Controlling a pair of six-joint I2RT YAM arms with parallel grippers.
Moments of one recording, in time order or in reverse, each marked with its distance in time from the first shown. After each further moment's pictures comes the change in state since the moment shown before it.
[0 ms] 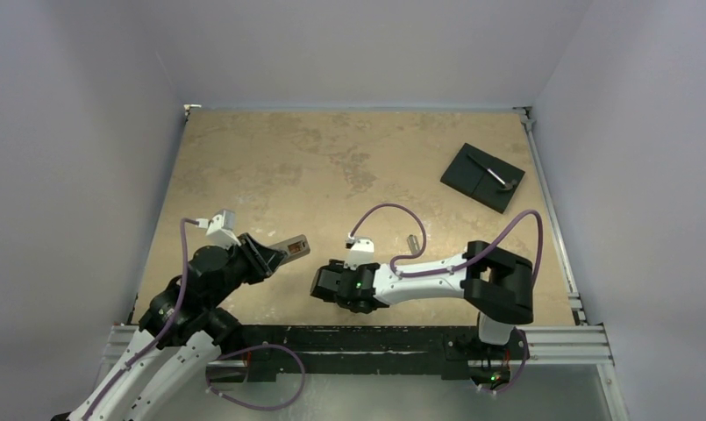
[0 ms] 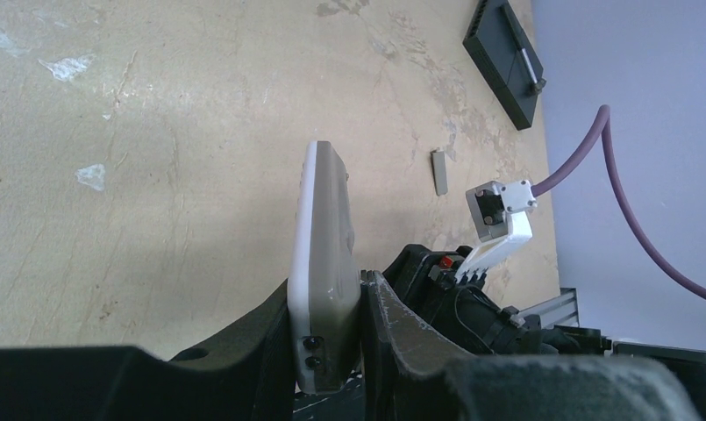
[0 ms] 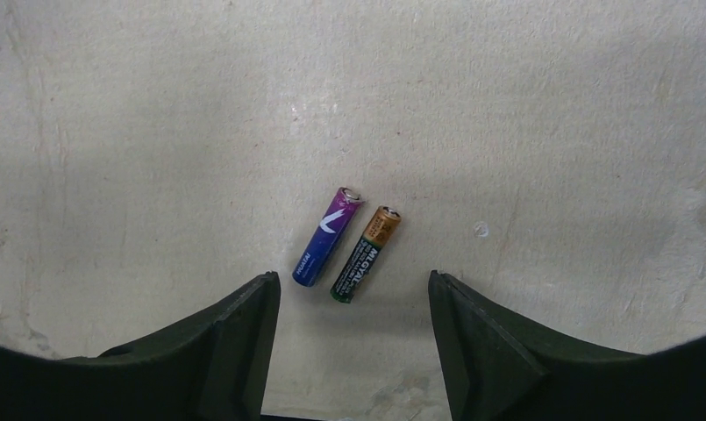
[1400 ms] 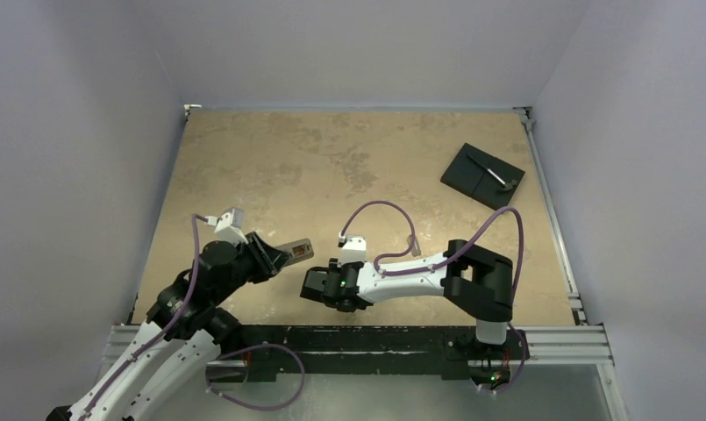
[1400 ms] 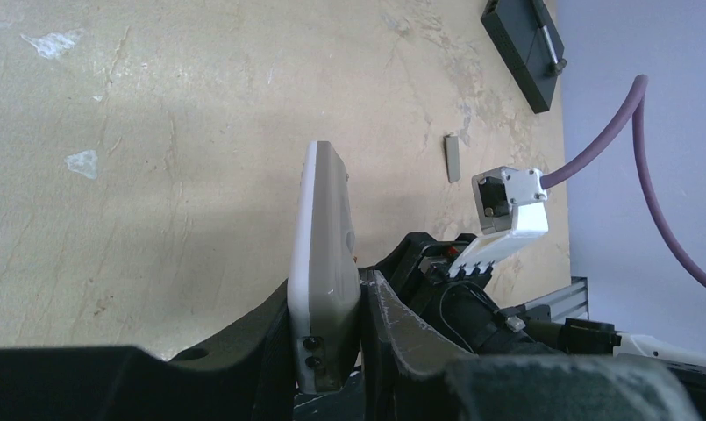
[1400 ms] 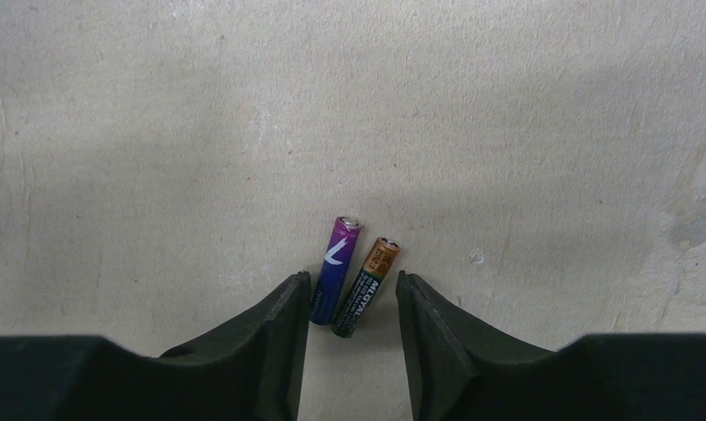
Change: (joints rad) left arm 0.000 0.060 -0.015 0.026 0.025 -0.002; right arm 0.001 0.112 0.125 -0.132 0.082 0.022
